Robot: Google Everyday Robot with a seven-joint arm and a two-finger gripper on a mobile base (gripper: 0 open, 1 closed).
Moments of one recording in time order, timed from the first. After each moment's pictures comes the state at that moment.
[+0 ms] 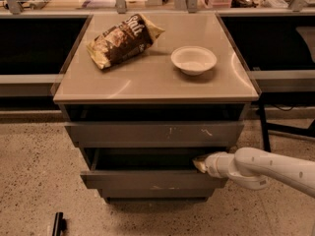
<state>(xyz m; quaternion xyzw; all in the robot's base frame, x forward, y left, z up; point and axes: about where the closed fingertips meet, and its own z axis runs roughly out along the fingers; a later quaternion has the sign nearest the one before) 0.586 -0.174 0.448 -0.28 0.88 0.16 0.35</state>
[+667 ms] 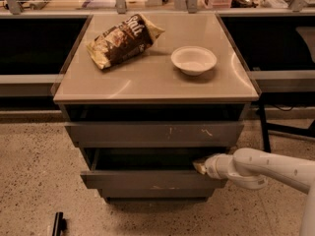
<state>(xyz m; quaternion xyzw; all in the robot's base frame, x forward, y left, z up) 0.587 -0.173 0.431 -0.28 0.89 0.17 0.33</state>
